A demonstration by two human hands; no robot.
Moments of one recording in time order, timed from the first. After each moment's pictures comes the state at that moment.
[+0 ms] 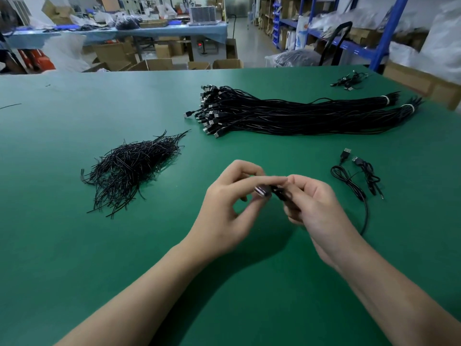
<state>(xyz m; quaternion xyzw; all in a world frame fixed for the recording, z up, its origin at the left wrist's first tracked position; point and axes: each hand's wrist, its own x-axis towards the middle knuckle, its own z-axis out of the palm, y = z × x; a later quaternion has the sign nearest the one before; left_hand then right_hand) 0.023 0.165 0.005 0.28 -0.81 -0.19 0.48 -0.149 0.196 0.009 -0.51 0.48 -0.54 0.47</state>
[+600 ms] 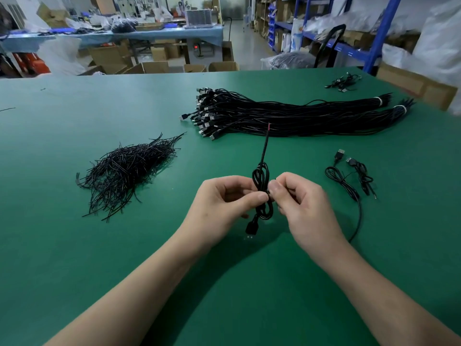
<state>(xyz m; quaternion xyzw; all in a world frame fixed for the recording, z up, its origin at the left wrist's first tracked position) 0.022 0.167 0.016 0.35 -0.63 -0.53 0.44 -0.145 0.200 0.008 -0.63 0.51 -0.52 0.26</state>
